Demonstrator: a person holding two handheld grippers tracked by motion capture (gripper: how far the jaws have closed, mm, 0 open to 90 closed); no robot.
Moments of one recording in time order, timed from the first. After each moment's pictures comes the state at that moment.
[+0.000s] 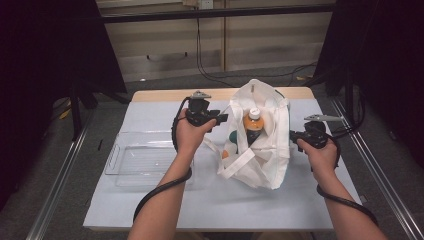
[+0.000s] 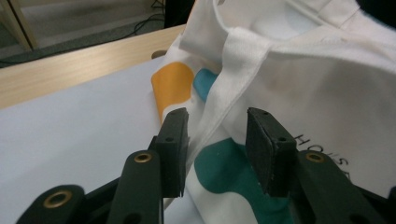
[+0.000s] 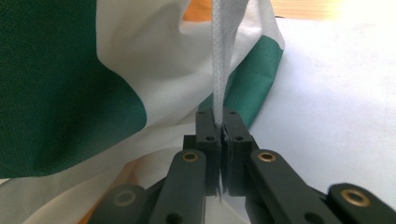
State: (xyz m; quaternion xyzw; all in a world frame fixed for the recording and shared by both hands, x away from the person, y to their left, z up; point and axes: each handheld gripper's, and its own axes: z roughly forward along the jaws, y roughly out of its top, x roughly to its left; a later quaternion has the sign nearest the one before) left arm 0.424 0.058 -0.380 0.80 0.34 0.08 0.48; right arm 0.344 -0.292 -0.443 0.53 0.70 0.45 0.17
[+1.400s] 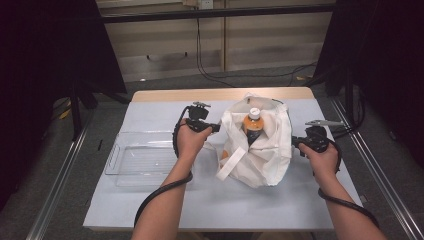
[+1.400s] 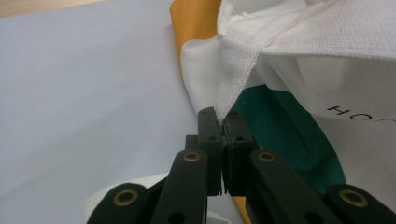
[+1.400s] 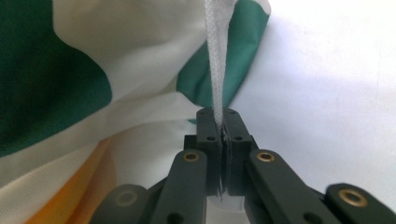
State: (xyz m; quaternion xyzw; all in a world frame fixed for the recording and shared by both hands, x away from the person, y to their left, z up) left arm 0.430 0.065 -0.419 0.82 0.41 0.04 0.40; right arm 0.342 -0.303 -0.466 0.55 0.70 0.42 0.15
